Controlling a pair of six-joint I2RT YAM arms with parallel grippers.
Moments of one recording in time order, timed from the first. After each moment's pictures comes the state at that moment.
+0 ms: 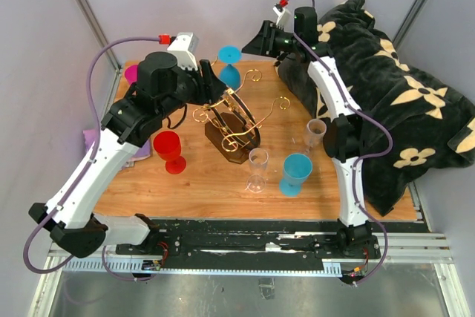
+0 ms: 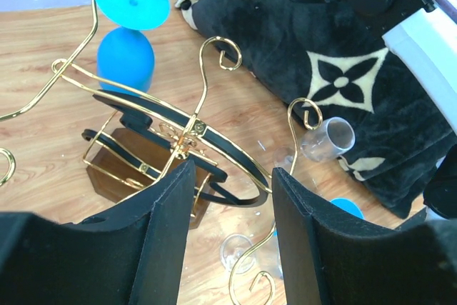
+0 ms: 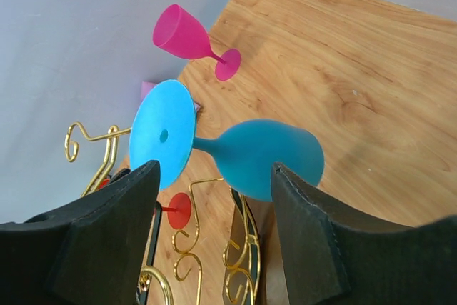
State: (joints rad) left arm -0.62 1.27 1.63 -0.63 -0.09 -0.38; right arm 0.28 2.34 2.46 -0.42 -0.80 0.49
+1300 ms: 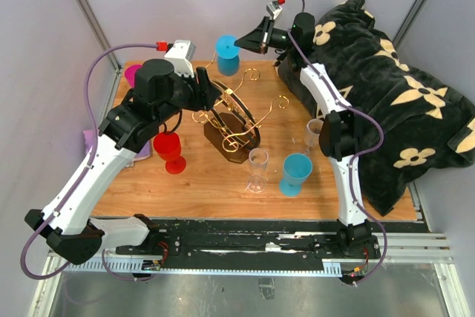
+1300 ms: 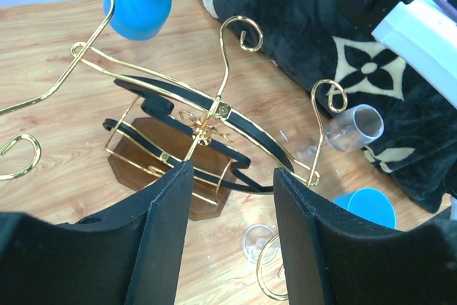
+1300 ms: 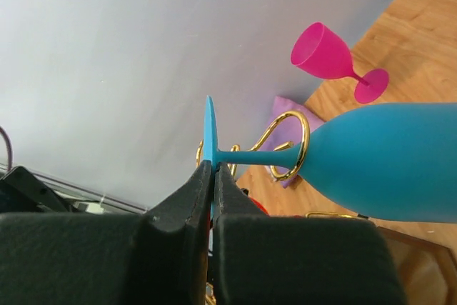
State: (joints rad) left arm -0.60 1.21 1.54 -0.63 -0.11 -0.32; right arm 0.30 2.41 2.39 0.22 -1.03 1.14
